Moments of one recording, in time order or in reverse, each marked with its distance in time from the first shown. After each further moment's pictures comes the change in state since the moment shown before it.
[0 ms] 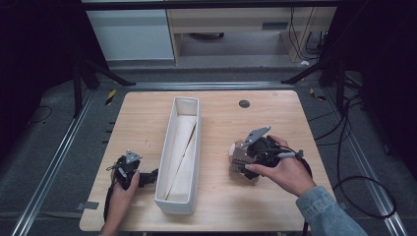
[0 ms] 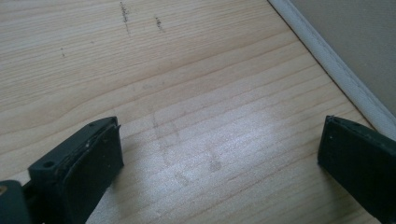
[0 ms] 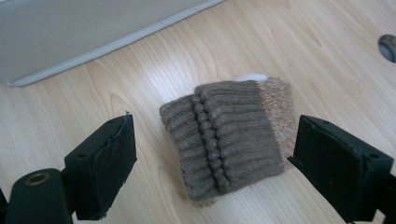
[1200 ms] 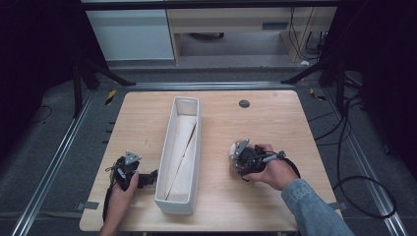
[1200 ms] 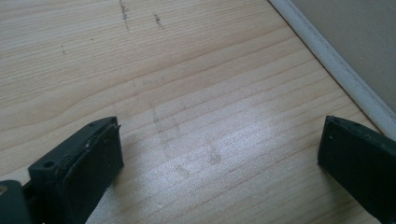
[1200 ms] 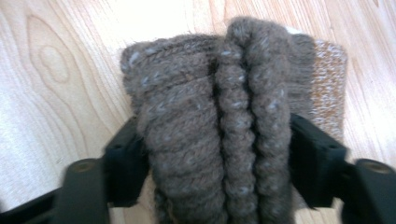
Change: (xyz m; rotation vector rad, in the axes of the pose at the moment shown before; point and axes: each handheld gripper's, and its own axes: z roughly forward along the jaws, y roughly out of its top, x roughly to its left) left arm 0.001 -0.002 -0.002 0.000 -0.006 0.008; right arm -0.004 -0.016 0.073 0.184 -0.041 -0.176
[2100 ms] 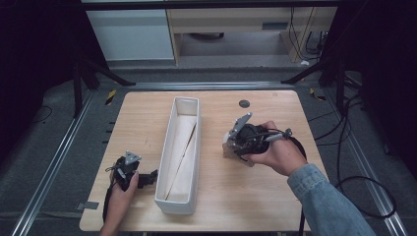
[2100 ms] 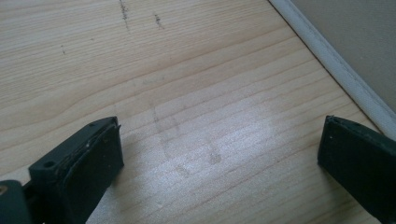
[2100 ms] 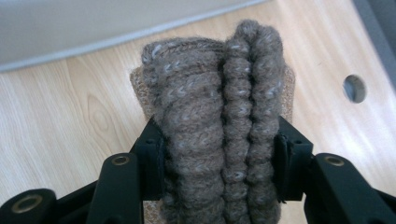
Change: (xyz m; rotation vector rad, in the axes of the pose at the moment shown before) left arm 0.000 0.000 0.000 -0.001 0.001 0.000; right arm -0.020 0.051 -0.094 -0.097 -0.019 -0.002
